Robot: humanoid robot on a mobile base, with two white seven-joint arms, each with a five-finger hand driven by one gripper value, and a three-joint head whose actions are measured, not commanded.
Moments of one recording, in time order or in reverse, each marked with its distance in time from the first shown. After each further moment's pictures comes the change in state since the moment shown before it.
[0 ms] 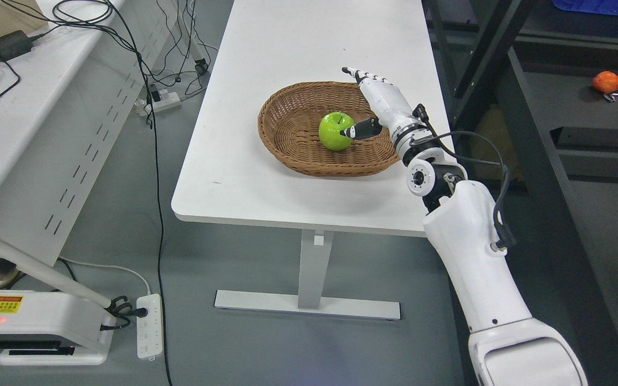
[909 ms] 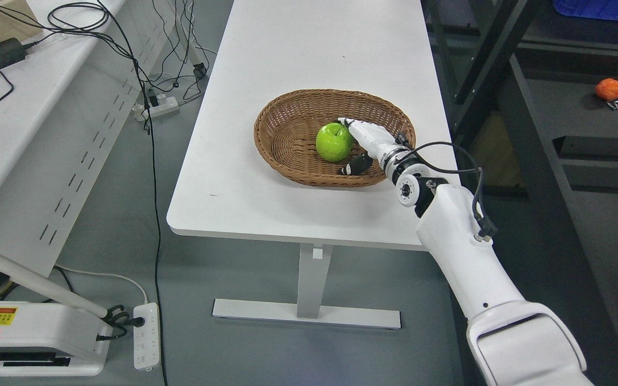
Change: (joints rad) left arm 0.000 0.000 -0.001 0.000 0.000 0.000 0.000; right arm -0.054 0.009 0.111 0.260 -0.025 -0.054 0.025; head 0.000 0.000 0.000
